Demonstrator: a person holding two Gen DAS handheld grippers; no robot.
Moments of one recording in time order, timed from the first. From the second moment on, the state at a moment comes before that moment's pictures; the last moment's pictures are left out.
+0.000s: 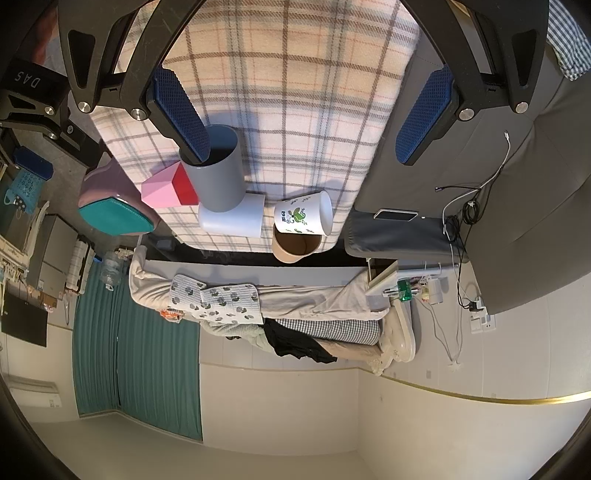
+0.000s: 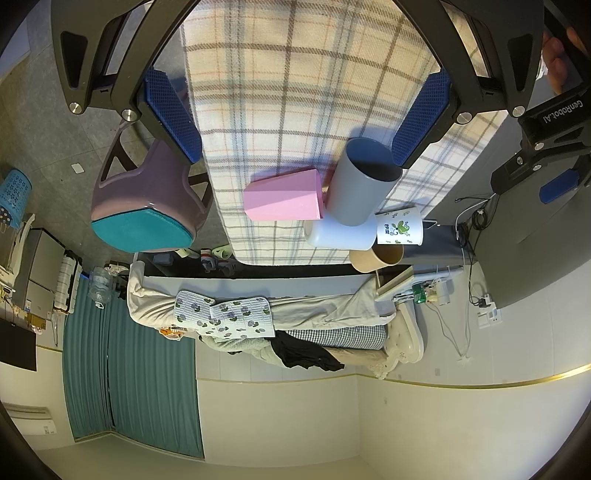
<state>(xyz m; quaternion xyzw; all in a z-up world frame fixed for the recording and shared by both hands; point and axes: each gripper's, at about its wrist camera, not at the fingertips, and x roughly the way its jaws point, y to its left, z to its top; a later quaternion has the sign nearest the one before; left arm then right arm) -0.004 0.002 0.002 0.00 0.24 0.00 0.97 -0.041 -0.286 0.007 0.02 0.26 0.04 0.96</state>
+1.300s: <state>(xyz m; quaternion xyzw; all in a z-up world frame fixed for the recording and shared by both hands) 0.044 0.058 0.001 -0.02 0.32 0.05 0.95 0.064 -0.211 -0.004 0.02 0.40 0.09 0.91</state>
